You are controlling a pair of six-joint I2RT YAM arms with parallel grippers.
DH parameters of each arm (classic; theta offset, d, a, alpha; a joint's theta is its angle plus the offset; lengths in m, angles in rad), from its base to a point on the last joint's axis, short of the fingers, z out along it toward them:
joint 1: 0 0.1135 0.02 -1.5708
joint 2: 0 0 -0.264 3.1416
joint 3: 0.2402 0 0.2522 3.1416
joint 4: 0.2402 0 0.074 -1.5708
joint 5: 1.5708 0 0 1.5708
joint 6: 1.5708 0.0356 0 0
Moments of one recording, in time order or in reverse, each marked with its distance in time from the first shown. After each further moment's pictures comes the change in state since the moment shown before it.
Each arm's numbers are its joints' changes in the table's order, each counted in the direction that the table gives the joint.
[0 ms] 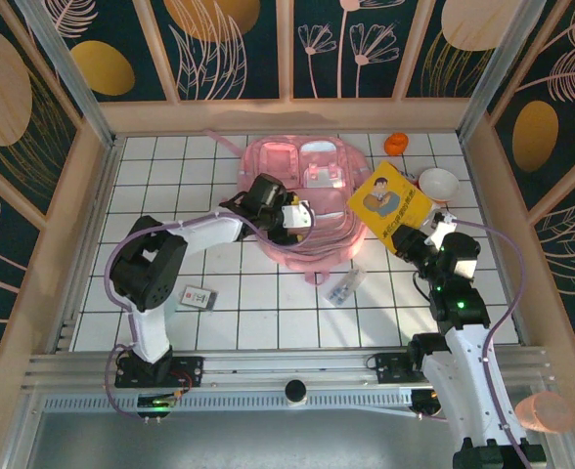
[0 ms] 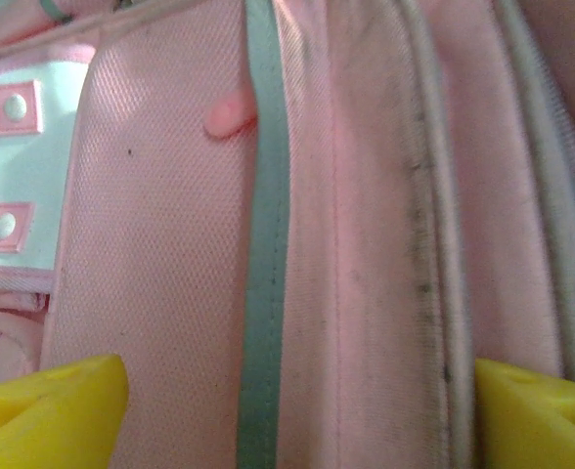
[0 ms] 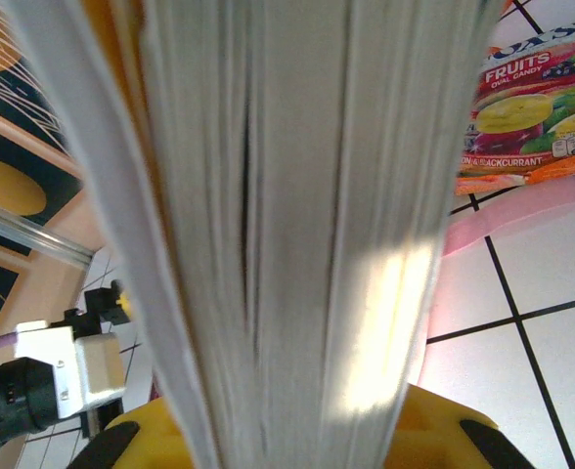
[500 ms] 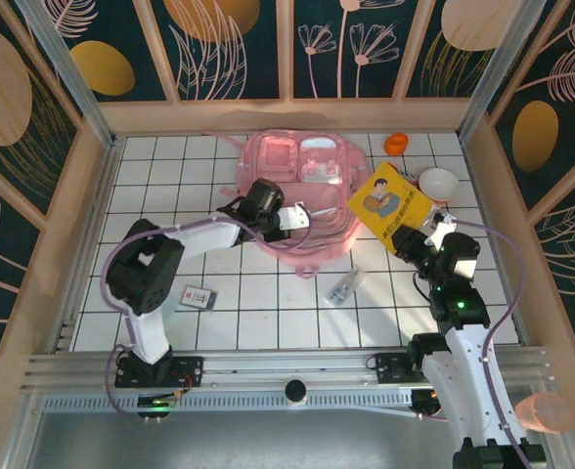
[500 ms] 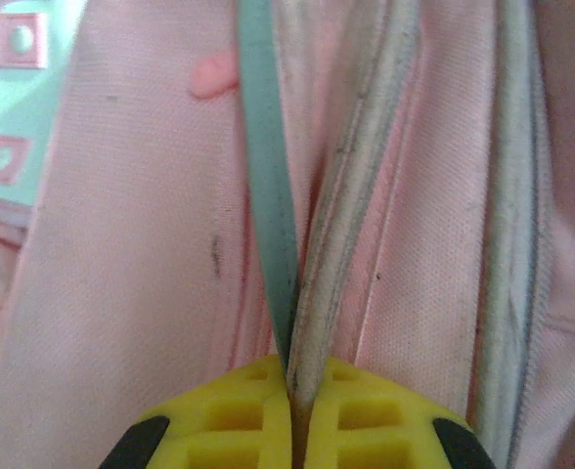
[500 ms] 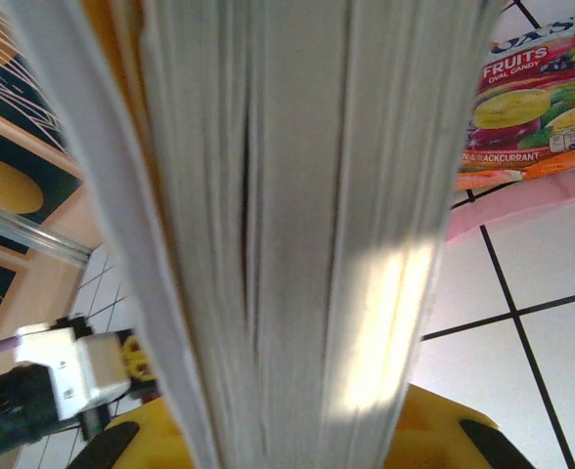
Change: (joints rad) left arm -0.008 -0.091 -0.105 -0.033 -0.107 -0.083; right arm 0.000 0.005 0.000 0.007 -0.003 0.000
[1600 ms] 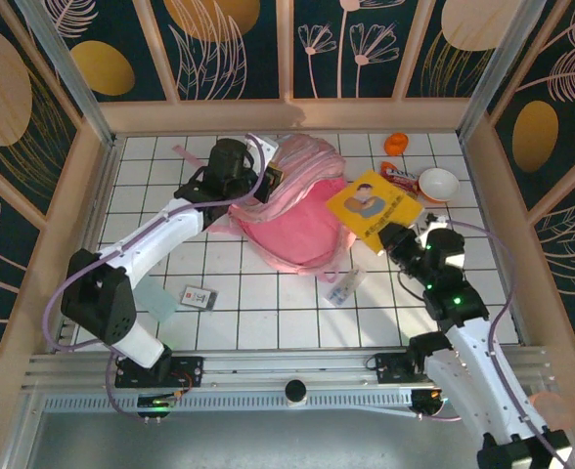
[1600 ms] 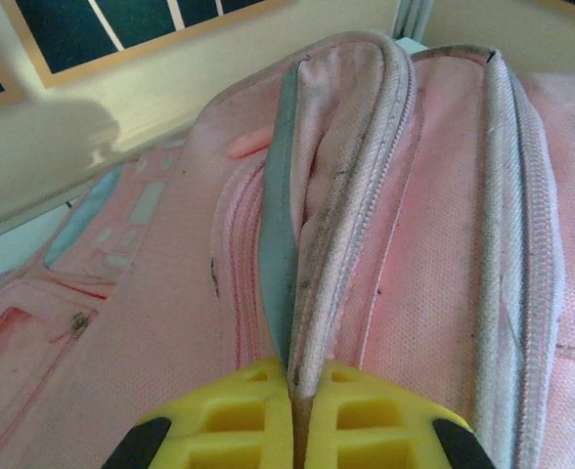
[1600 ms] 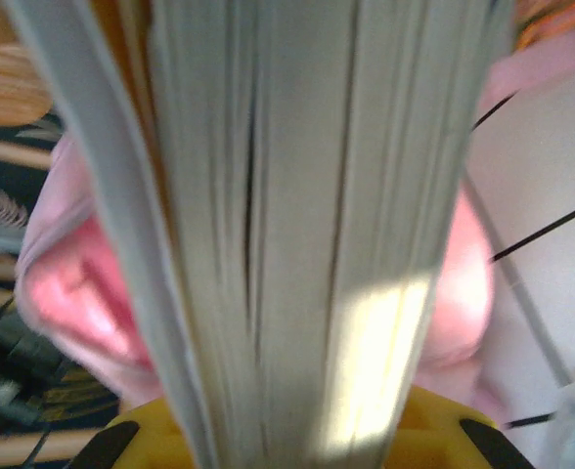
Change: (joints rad) left arm 0.101 -0.215 0.187 0.089 0.041 -0.795; right arm 0.238 0.042 0.040 0.002 0.088 0.458
